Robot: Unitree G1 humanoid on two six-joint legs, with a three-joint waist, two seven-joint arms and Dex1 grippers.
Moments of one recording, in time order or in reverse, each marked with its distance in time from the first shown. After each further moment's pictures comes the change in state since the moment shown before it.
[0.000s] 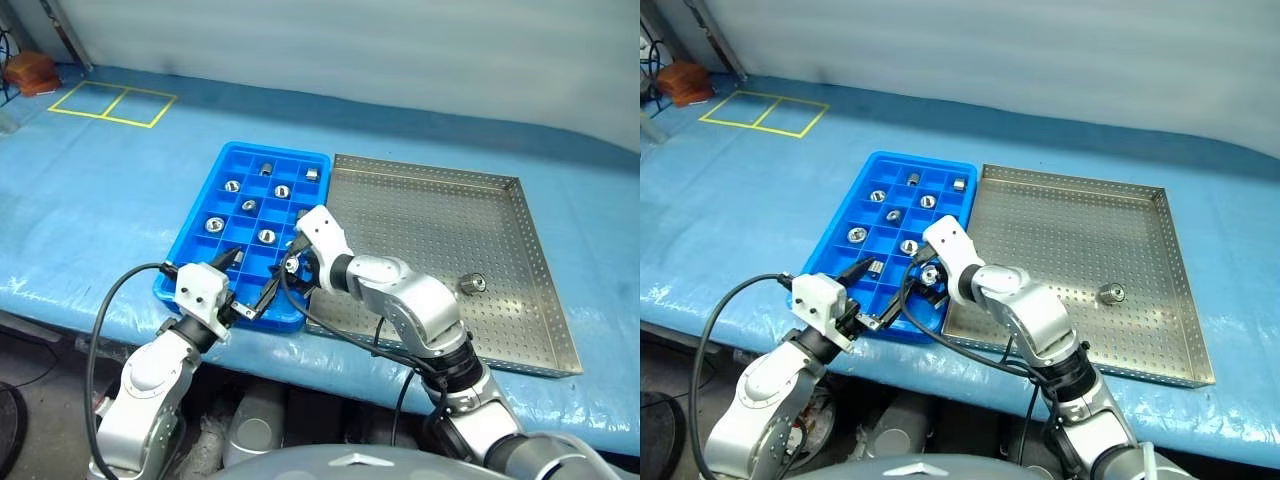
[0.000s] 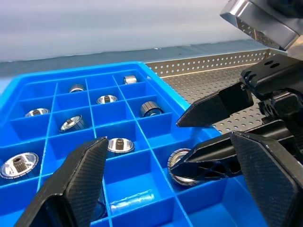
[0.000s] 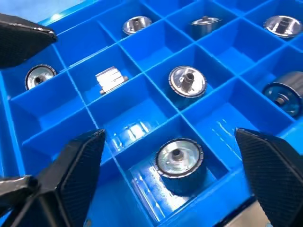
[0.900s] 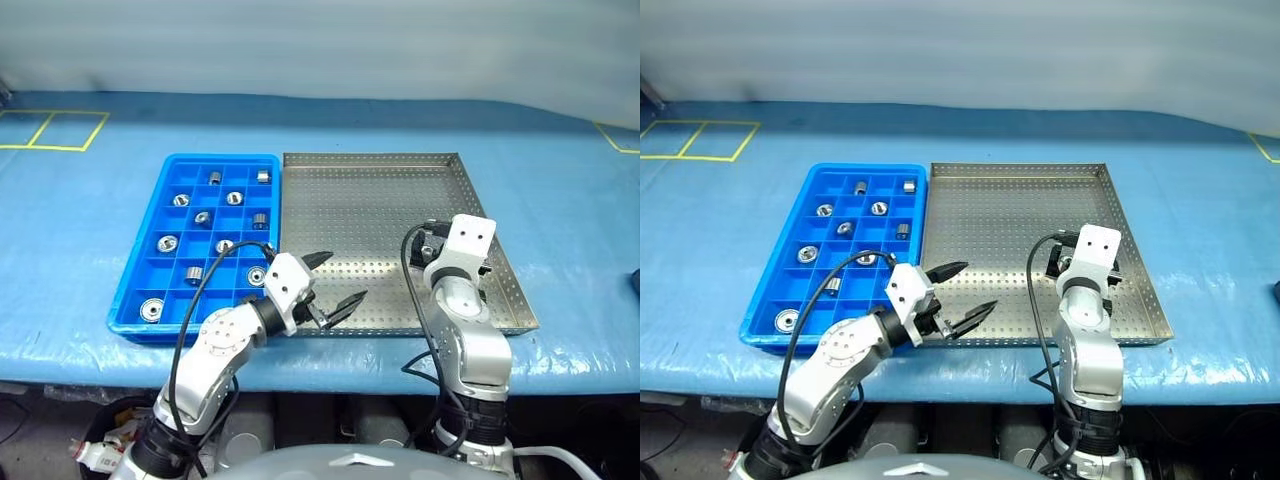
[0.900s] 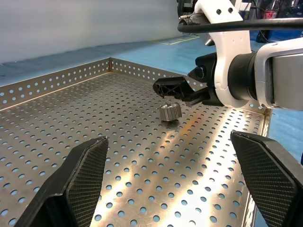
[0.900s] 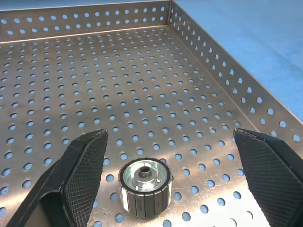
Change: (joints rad) left arm -0.253 -0.047 -0.293 0.163 0.010 0.056 -0.127; right arm 0.292 0.150 -0.433 -0.022 -0.222 -0.367 -0.559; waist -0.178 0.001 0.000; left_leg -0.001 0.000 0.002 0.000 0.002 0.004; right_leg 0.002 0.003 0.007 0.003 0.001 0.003
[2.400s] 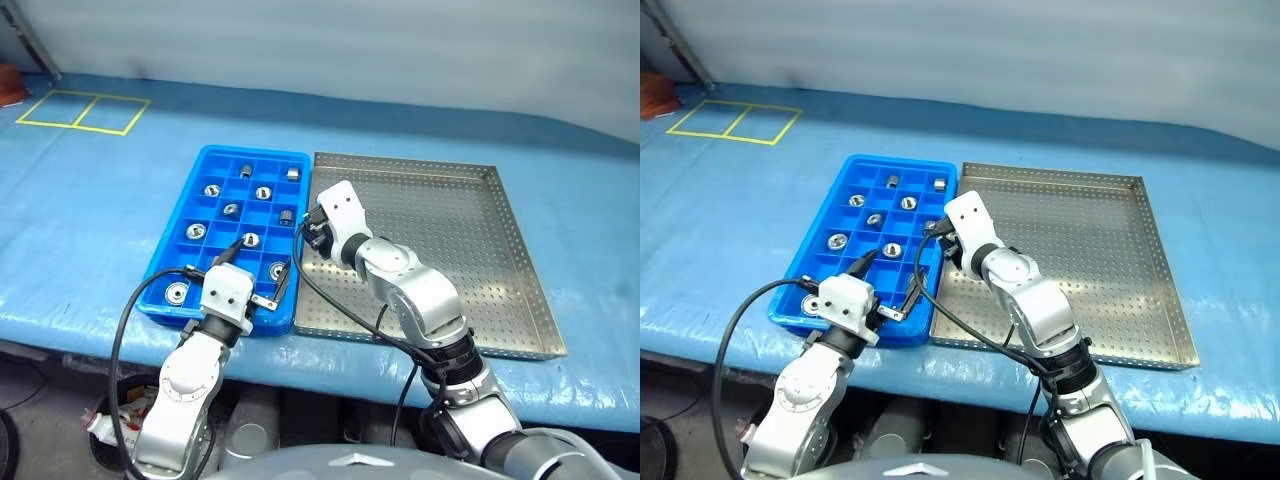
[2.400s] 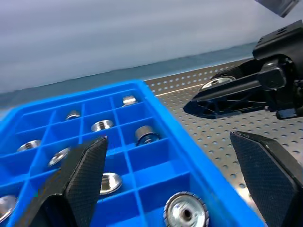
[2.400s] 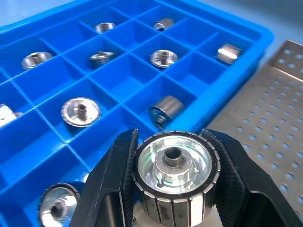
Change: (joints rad) left arm 0.328 -0.065 0.183 -0.155 0.236 -0.188 0.357; right arm -0.355 -0.155 0.438 0.111 0.153 0.200 0.491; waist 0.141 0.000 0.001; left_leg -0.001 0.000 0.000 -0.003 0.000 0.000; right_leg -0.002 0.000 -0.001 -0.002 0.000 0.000
